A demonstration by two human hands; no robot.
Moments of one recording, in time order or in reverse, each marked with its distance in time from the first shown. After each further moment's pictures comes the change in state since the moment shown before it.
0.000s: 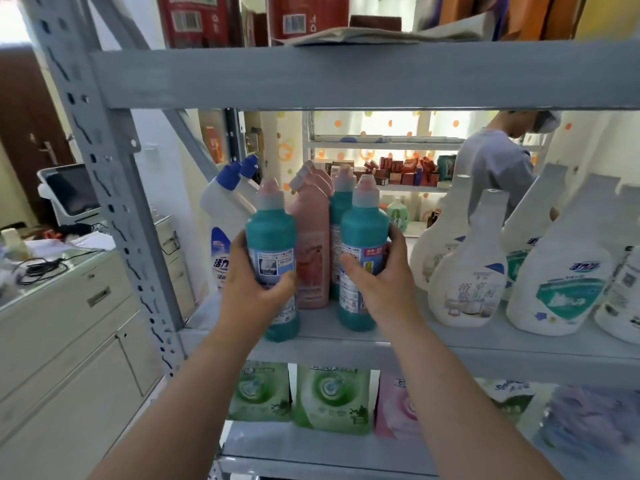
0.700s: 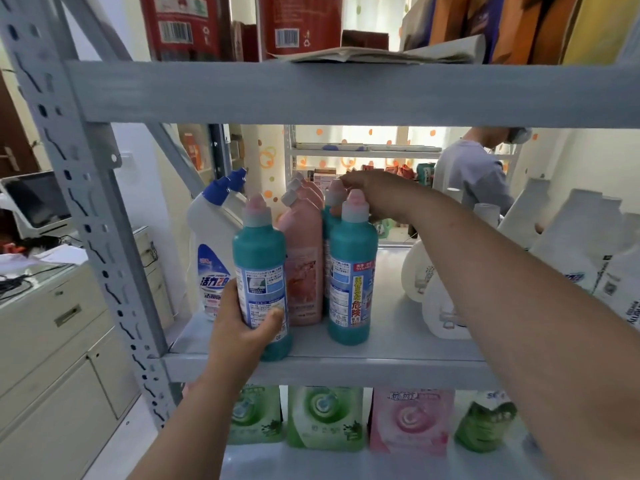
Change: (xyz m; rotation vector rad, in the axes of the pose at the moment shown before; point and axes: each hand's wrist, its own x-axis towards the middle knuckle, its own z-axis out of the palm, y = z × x) left_hand -0.010 -0.044 -0.002 -0.023 -0.032 -0.082; right_hand 0.158 -0.084 -0.020 -0.501 -0.498 0.223
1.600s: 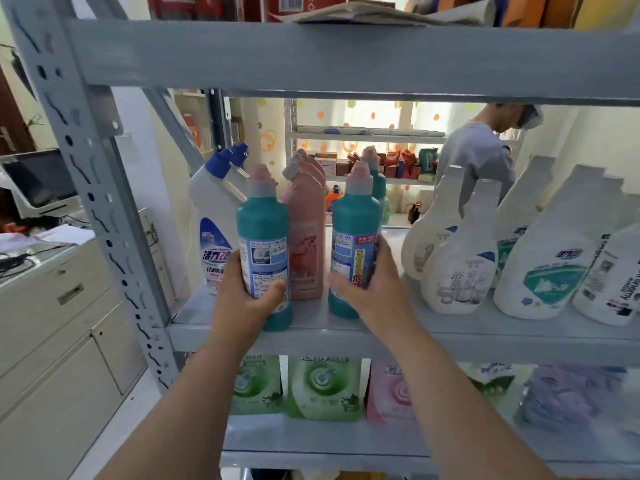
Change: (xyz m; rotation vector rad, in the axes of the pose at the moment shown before) left_hand 0.001 0.002 0.001 0.036 0.001 0.016; right_hand -0.111 0.095 0.142 0.300 0.418 -0.224
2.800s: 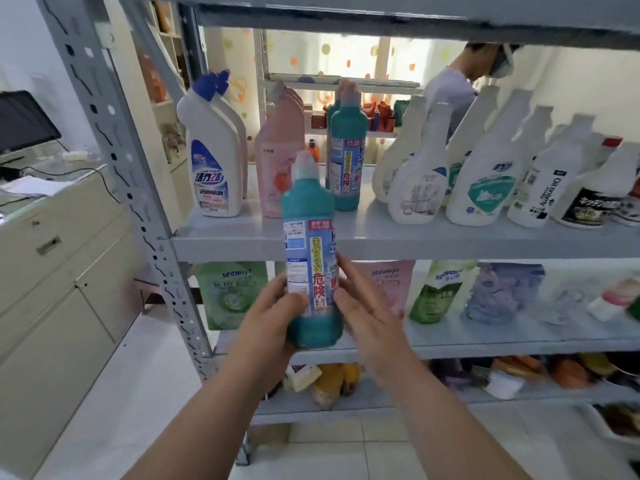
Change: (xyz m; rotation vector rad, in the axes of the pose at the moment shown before) left_hand -0.183 0.064 -0.014 -0.714 -0.385 -0.600; right_hand -0.203 -0.047 0.002 0.481 -0.194 0.272
